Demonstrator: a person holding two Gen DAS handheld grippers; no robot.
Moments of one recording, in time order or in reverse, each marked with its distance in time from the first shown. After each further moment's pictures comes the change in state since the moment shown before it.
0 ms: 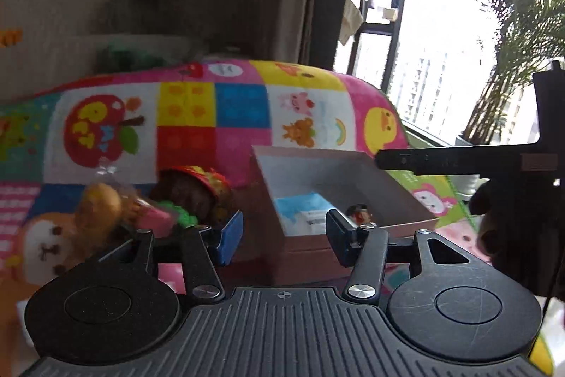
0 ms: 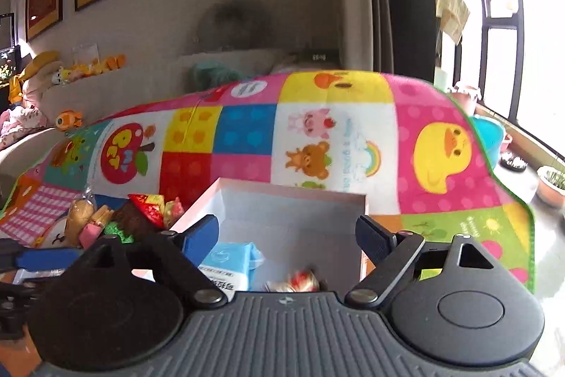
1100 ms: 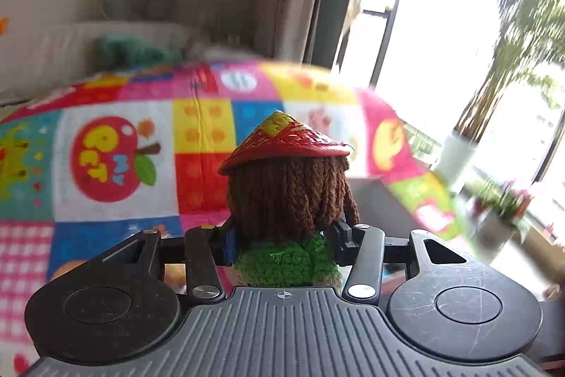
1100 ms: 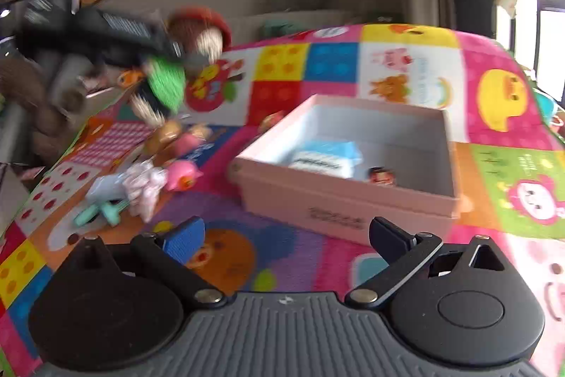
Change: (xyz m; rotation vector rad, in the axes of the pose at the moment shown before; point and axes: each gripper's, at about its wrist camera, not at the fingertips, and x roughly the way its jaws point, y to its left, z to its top) left arm -0.015 0.064 0.073 -0.048 0.087 -0.099; right arm -0.051 0.061 -0.081 -0.061 0.108 0.199
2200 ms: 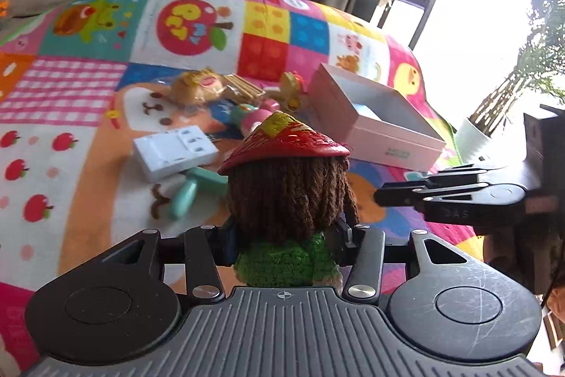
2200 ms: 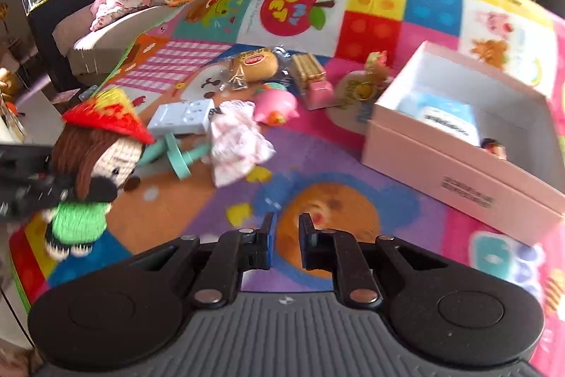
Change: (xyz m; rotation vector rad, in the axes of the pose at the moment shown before) left arm -0.081 0.025 -0.149 -0.162 0.129 0.056; right arm 0.027 0.078 0.013 -0.123 0.252 0.091
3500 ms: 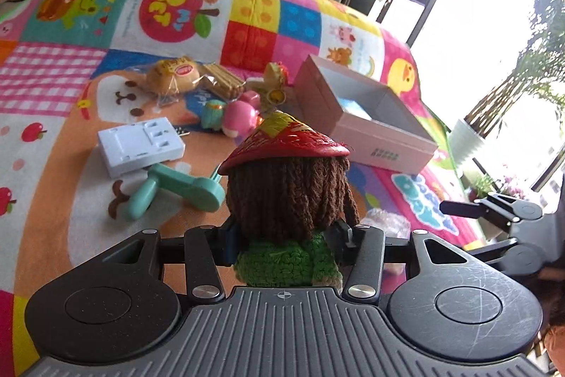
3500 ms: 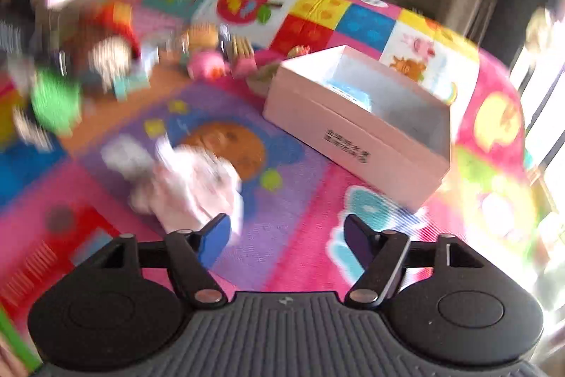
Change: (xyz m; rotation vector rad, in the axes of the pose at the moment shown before) left arm 0.024 -0.020 0.006 -0.042 0.039 -0.014; right arm -0.048 -0.022 -0.064 -0.107 -0.058 -0.201
